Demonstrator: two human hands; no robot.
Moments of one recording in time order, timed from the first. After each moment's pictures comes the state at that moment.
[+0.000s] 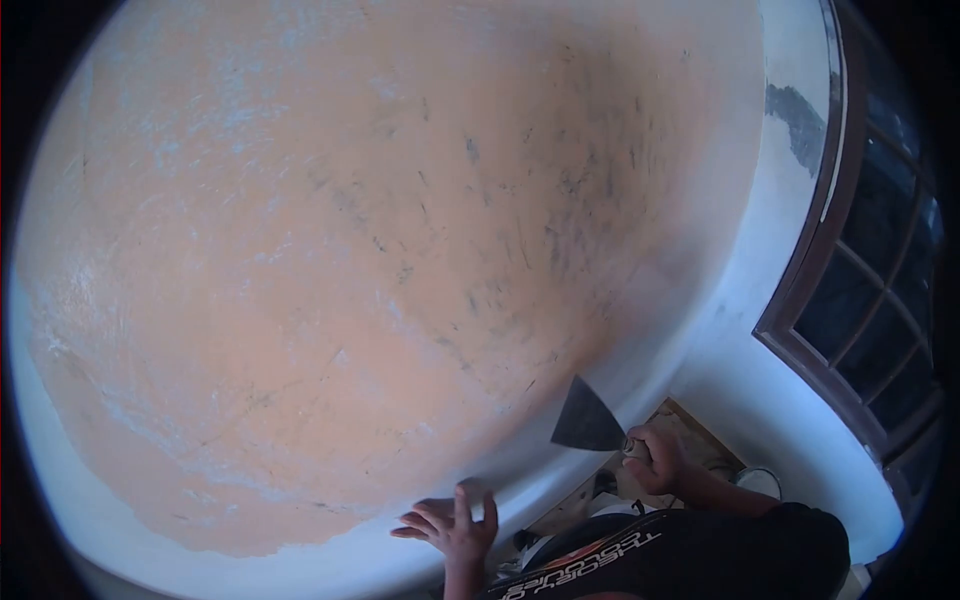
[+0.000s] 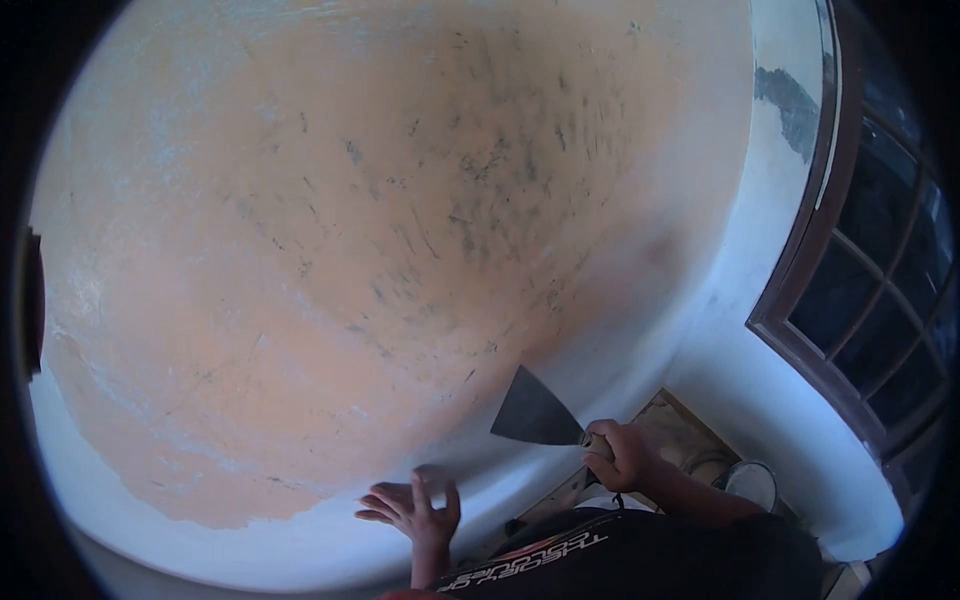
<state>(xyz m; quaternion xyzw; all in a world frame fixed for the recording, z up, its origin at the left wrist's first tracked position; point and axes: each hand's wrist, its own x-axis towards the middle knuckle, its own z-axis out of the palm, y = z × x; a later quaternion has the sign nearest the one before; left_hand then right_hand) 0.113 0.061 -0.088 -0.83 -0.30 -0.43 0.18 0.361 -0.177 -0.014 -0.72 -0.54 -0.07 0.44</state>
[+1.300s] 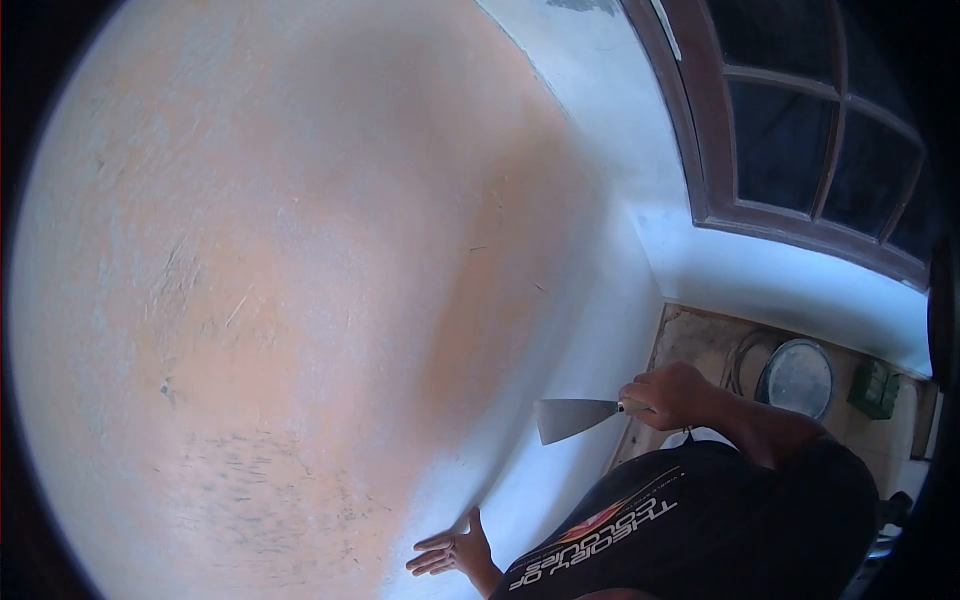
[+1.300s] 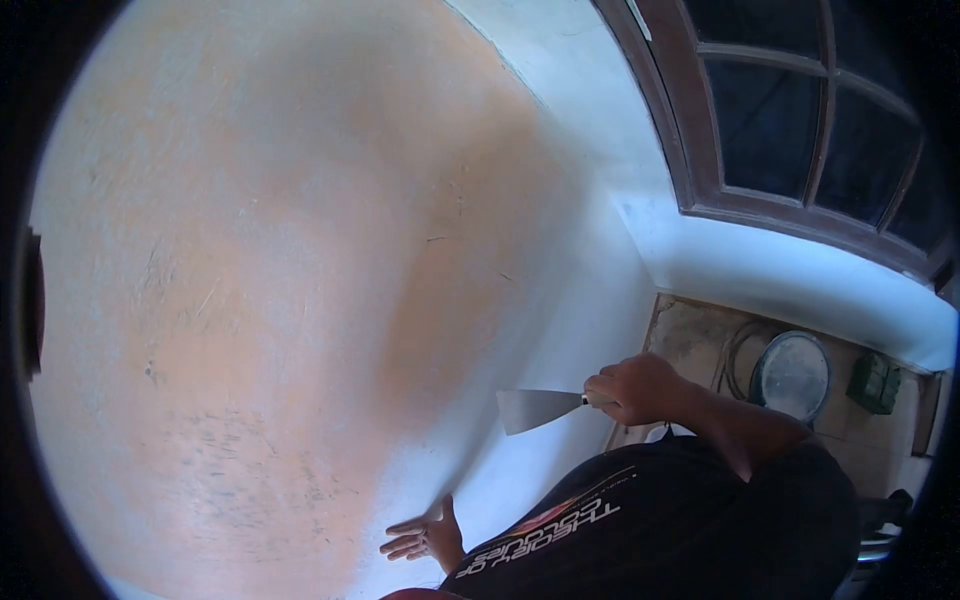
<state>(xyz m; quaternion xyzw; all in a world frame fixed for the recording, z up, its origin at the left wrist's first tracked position) 0.281 -0.060 0.005 -0.72 -0.69 -0.01 -0.07 0.555 -0.370 -0.037 -0.82 -0.47 0.07 0.33</state>
